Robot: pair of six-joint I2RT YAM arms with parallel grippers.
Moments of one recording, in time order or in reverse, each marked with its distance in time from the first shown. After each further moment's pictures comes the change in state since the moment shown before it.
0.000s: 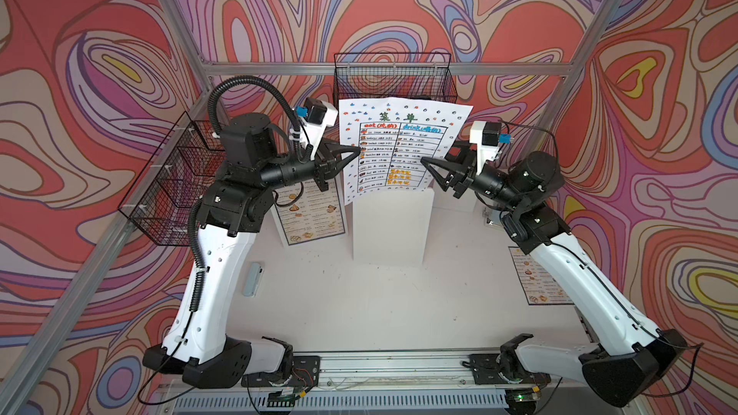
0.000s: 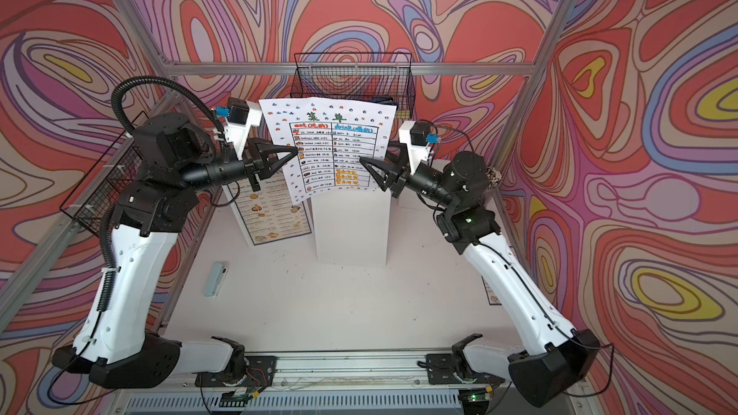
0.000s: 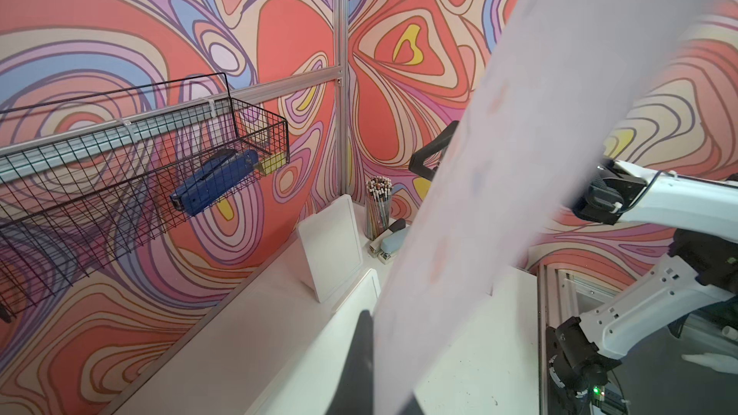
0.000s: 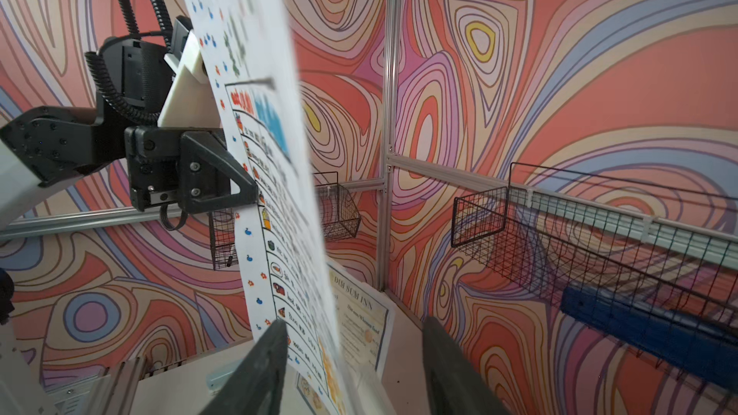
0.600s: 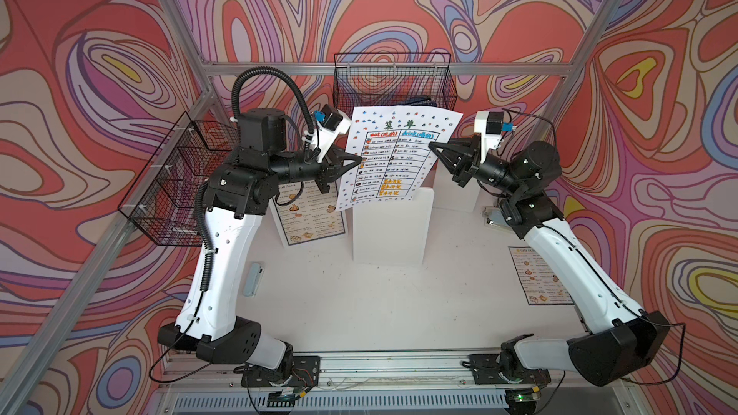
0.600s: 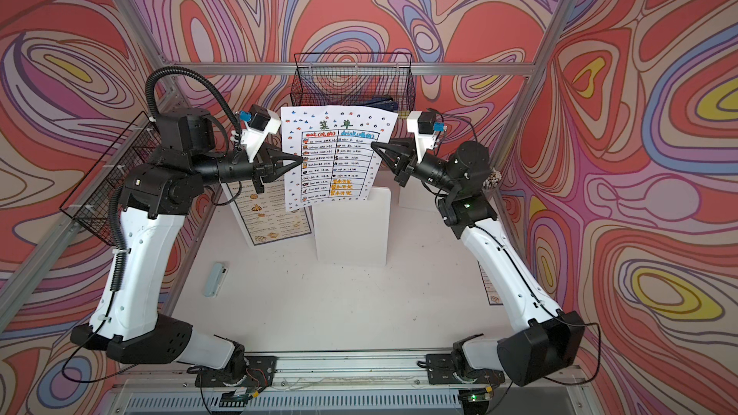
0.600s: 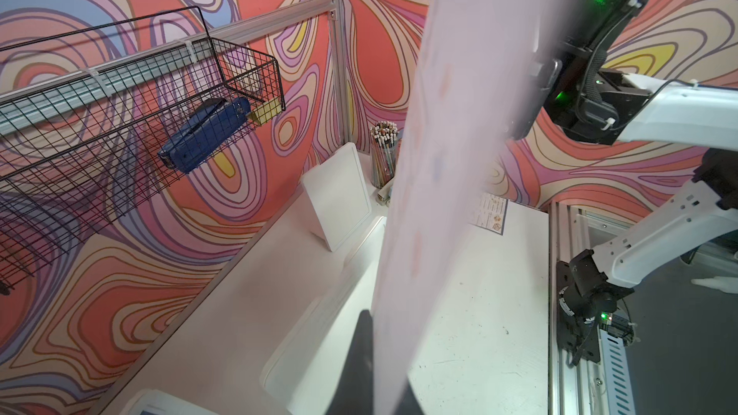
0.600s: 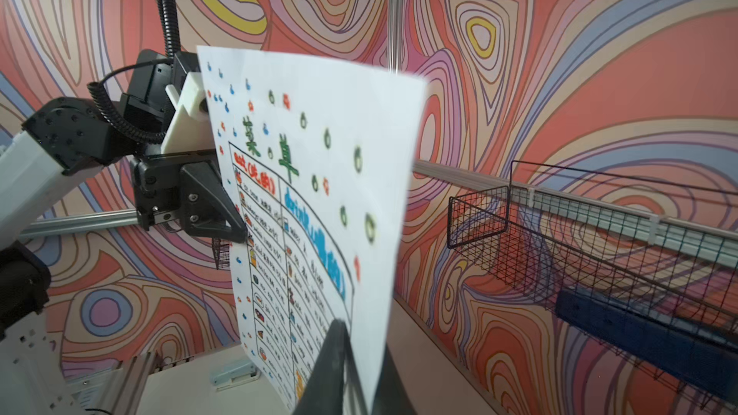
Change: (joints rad) left arm 0.000 0.105 0.136 -0.264 -0.024 0.218; right arm -0.104 0.095 0.024 0.120 -0.148 0.086
